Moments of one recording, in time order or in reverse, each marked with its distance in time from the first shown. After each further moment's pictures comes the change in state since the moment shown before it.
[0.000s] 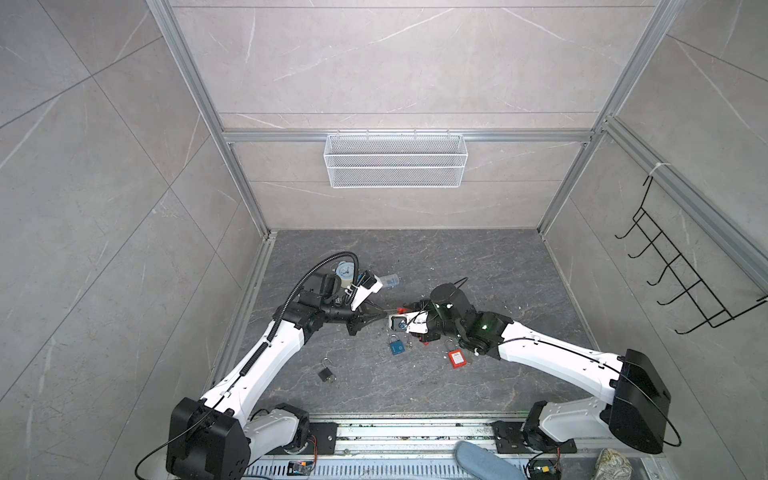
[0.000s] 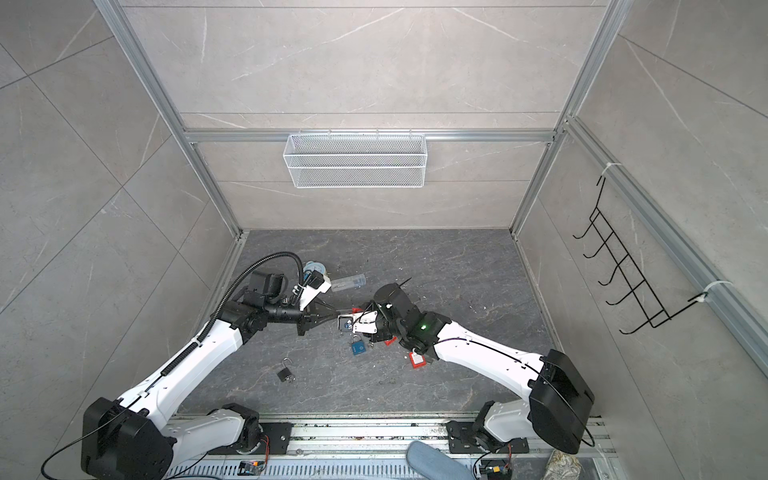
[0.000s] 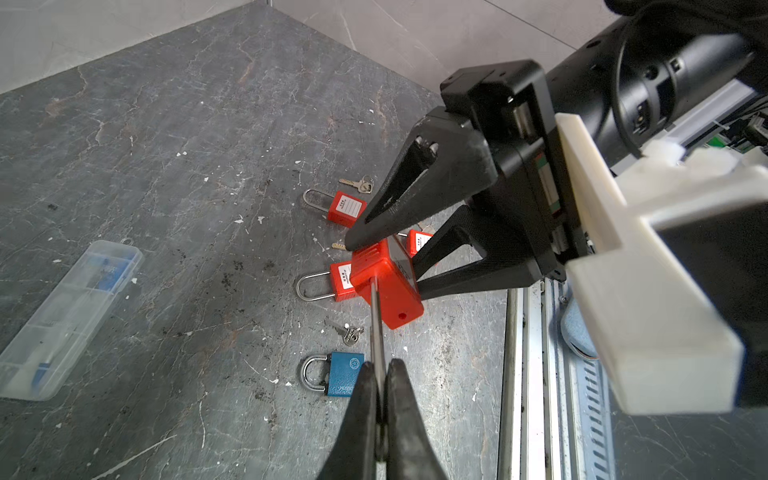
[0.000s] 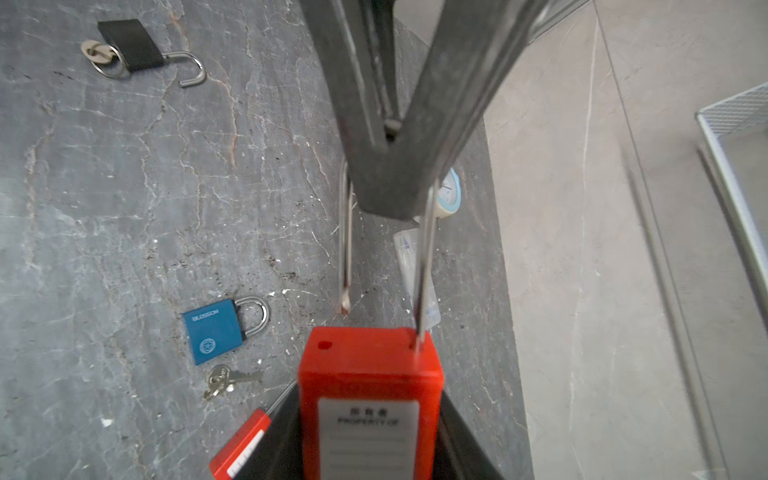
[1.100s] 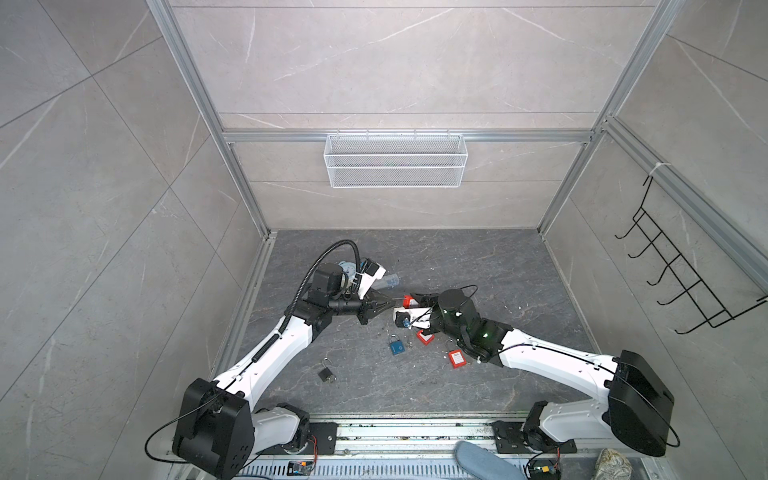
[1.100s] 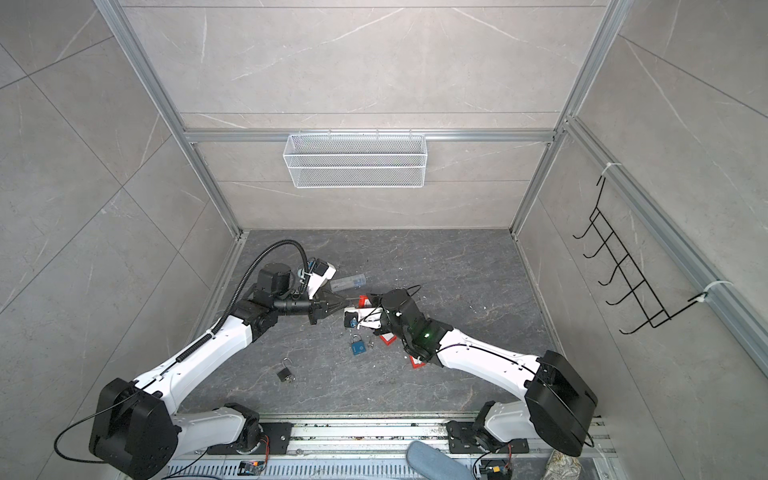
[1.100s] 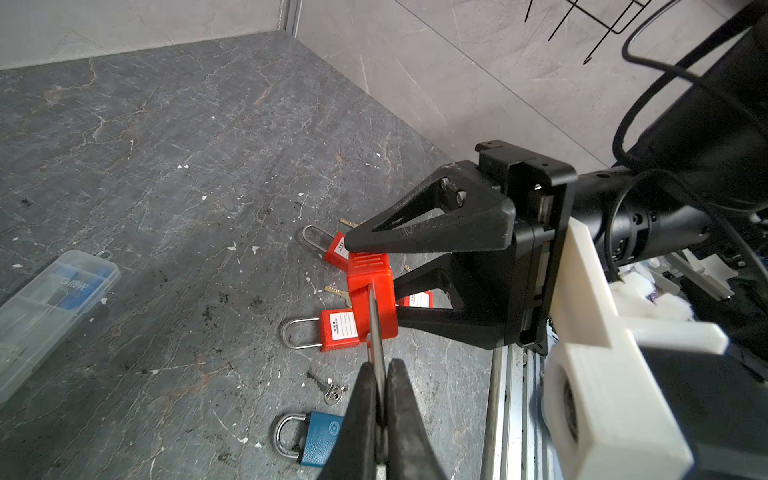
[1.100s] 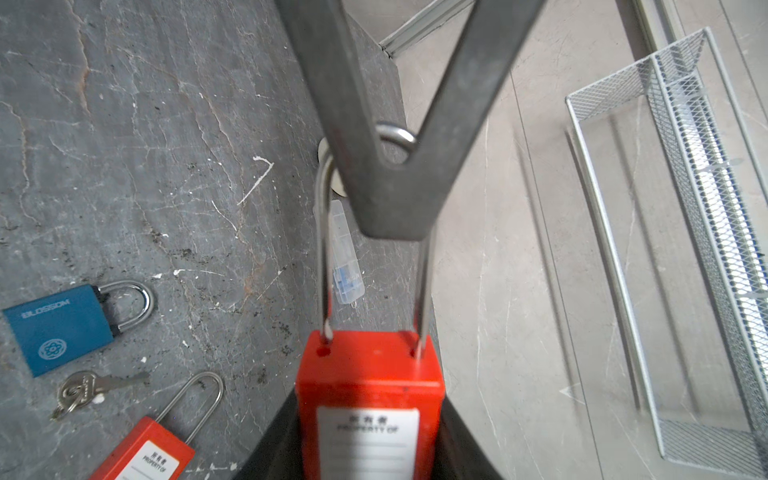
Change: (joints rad) left arm -0.048 0.076 -0.044 0.327 -0.007 -0.352; right arm -0.006 -0.014 -0.119 0.269 0.167 -0.086
